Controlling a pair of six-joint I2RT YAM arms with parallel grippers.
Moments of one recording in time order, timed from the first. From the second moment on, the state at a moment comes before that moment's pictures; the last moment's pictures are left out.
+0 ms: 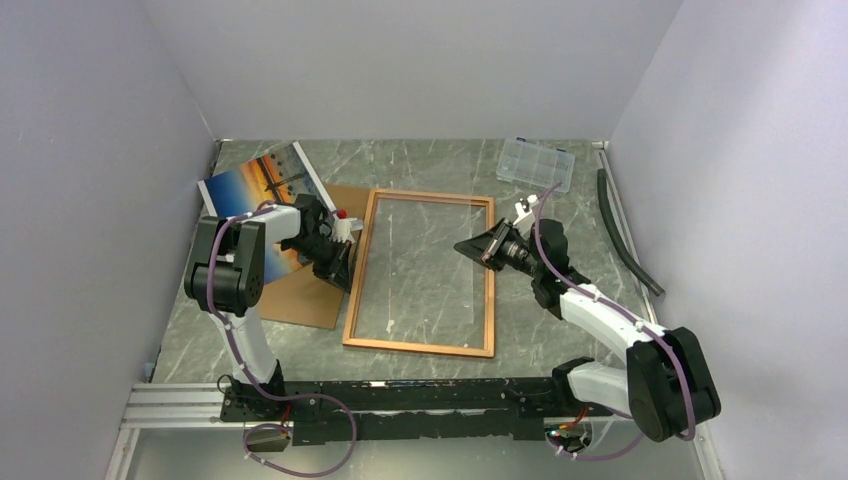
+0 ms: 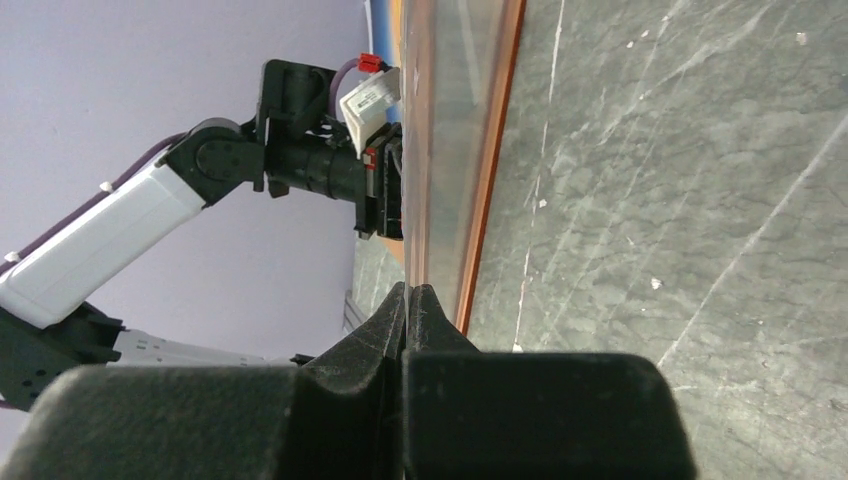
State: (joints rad) left arm -0.16 1.88 1.10 -0.77 0.69 0.33; right arm 0.35 1.17 0.50 0.39 -0.51 1.07
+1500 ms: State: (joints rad) left arm -0.16 1.88 1.10 -0.77 0.68 0.33; right arm 0.34 1.29 0.47 0.21 -0.34 0.86
